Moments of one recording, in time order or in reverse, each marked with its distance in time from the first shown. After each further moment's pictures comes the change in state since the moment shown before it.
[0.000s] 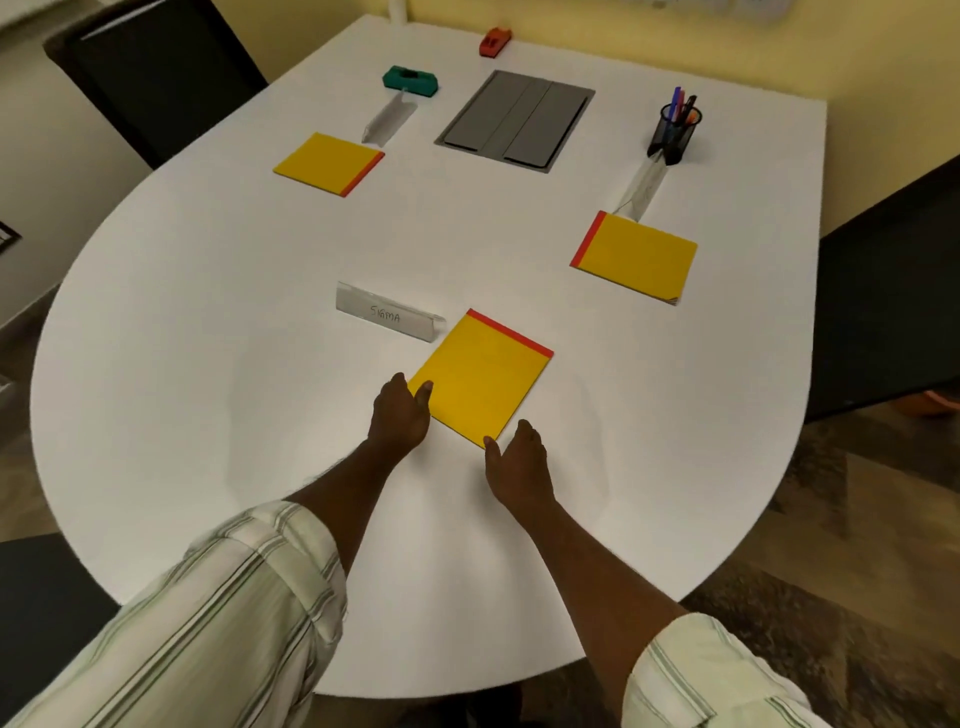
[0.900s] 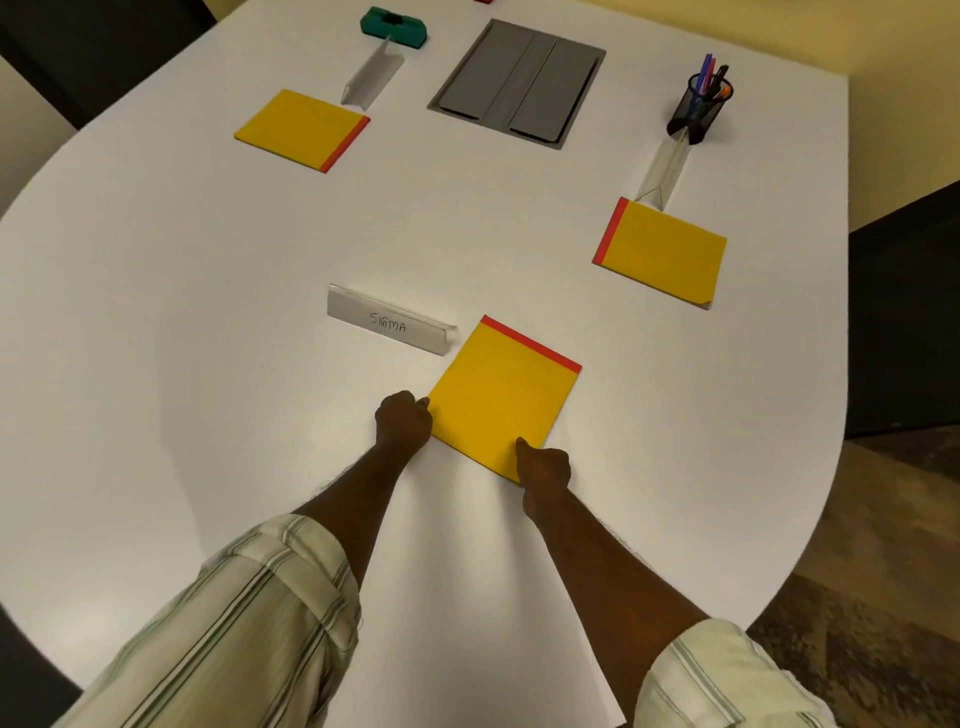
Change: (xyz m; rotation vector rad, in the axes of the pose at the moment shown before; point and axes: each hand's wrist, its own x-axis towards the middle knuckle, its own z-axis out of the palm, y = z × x) left_hand 0.099 -0.043 0.019 0.092 -0.136 -0.072; right_hand 0.090 -0.026 0.035 0.447 0.104 0.734
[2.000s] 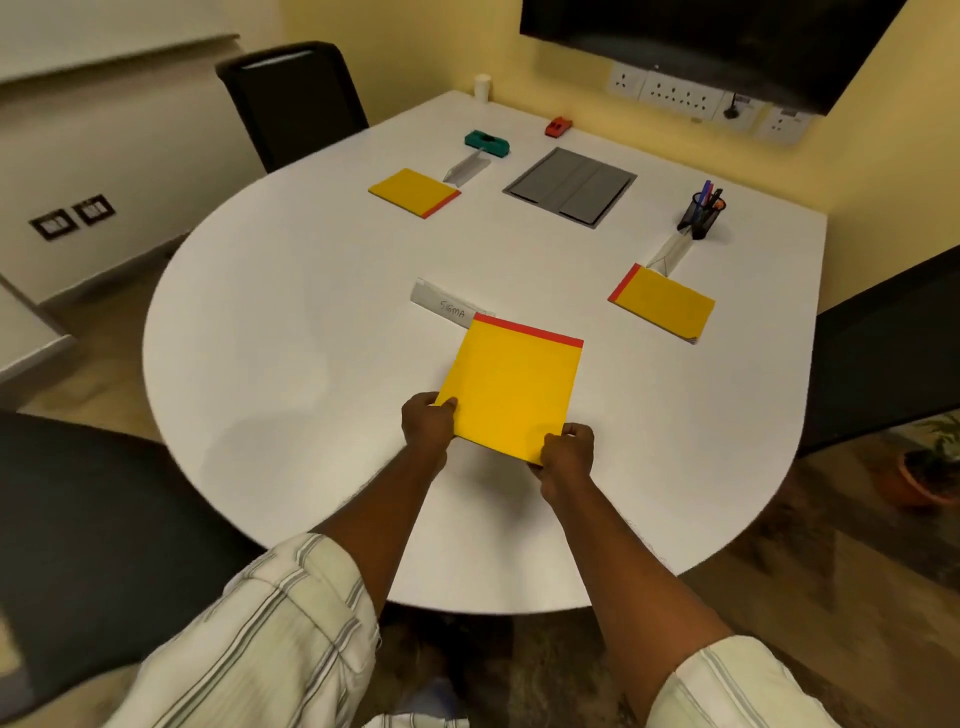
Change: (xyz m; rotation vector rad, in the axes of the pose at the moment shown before) left_hand -0.241 -0.006 -0.045 -0.995 0.223 -0.229; right_hand -0.165 0.090 -0.084 0.471 -0.197 -0.308
